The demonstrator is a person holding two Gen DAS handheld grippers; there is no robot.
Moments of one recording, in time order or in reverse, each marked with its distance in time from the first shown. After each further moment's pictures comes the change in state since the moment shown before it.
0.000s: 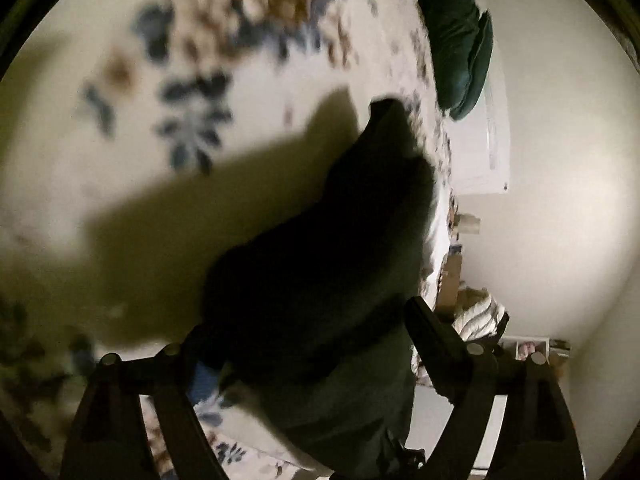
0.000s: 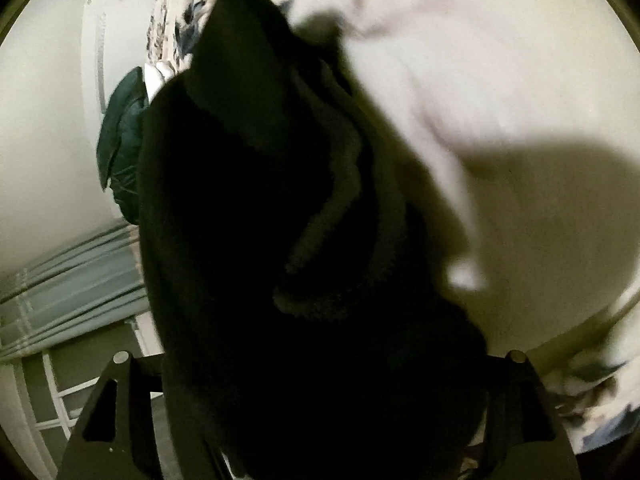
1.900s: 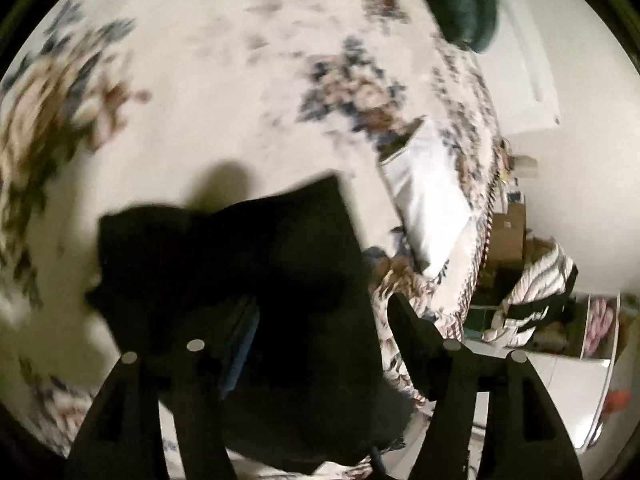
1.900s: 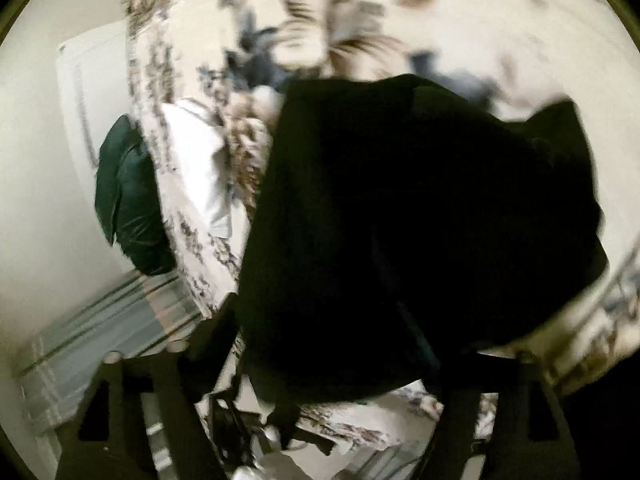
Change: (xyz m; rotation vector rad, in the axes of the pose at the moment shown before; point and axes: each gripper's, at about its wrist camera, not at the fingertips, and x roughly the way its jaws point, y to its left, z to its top) left arm 0.059 -0.184 0.035 0.179 0.161 0.306; right arm -0.028 0.112 0.015 0.175 -0.069 -0.019
